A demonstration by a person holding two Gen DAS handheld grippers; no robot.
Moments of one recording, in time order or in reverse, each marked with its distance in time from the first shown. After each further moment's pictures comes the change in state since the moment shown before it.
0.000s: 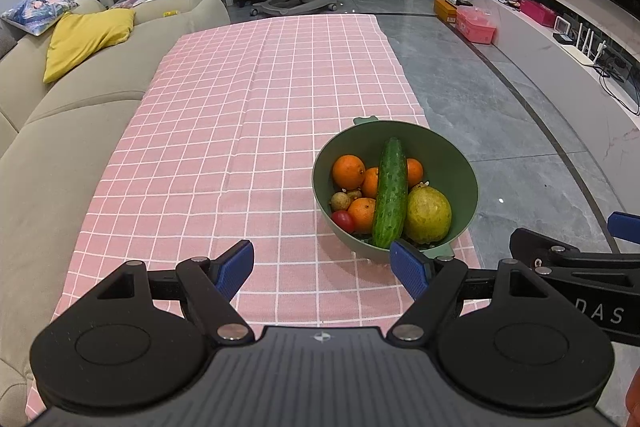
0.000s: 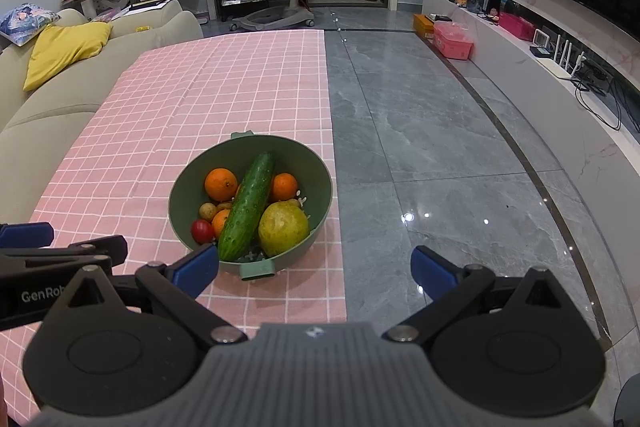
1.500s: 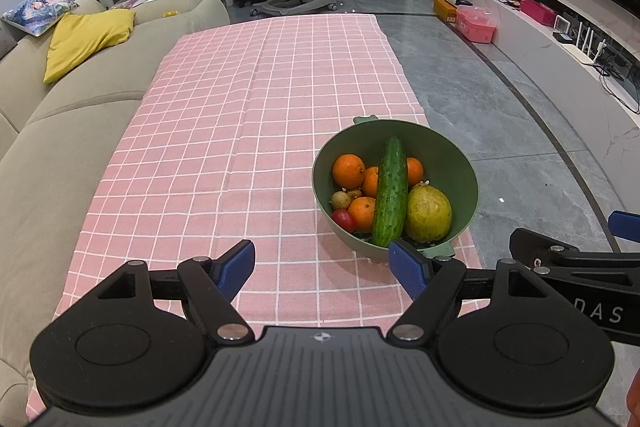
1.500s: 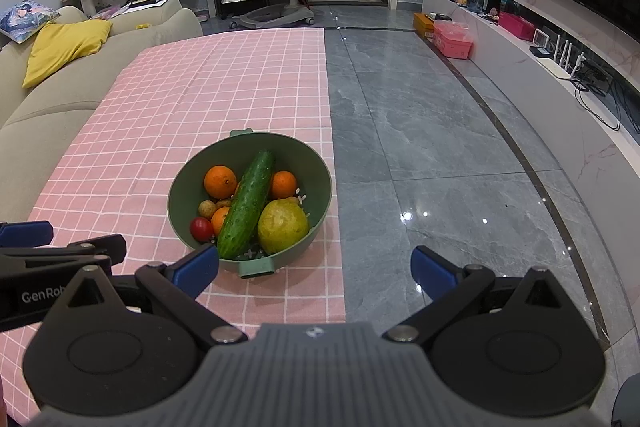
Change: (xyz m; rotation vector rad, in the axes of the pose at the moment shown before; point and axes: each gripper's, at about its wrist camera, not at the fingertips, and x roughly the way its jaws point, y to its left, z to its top) left arm 0.000 0.003 -0.001 0.002 -0.004 -0.005; right arm 0.000 0.001 0.001 -0.003 0.004 -0.002
